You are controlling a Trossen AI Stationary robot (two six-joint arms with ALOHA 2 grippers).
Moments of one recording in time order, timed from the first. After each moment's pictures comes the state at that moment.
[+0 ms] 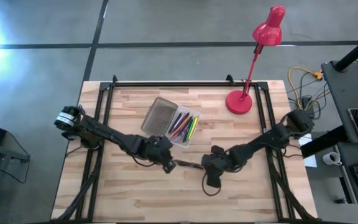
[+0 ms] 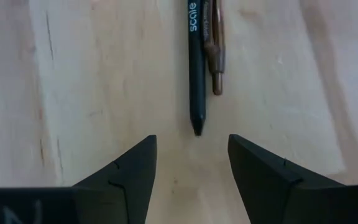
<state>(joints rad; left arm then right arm) -0.31 1.62 1.08 -0.45 -0.30 -0.93 0.42 1.73 0.92 -0.33 0.14 0.66</state>
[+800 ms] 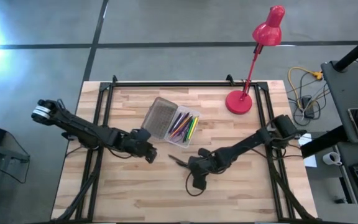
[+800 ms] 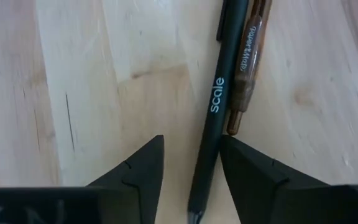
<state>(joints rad) -0.31 1.24 0.71 -0.40 -0.35 -1.10 0.37 1.98 1.13 -0.28 0.08 0.63</state>
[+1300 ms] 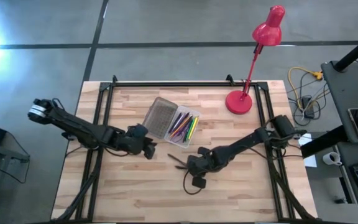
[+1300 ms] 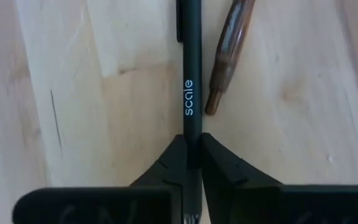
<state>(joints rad) -0.31 1.17 0.71 -0.38 -0.47 -1.06 0.36 1.98 1.18 -0.40 0.05 0.61</state>
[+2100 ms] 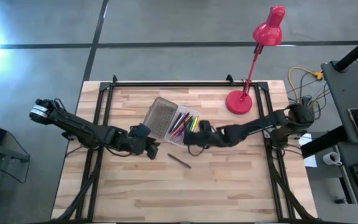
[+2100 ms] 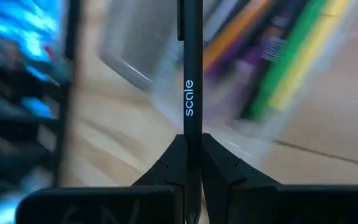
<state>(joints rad) -0.31 1.20 0.75 -0.35 -0.47 -1.06 0.14 1.69 0.99 -0.07 0.37 1.57</state>
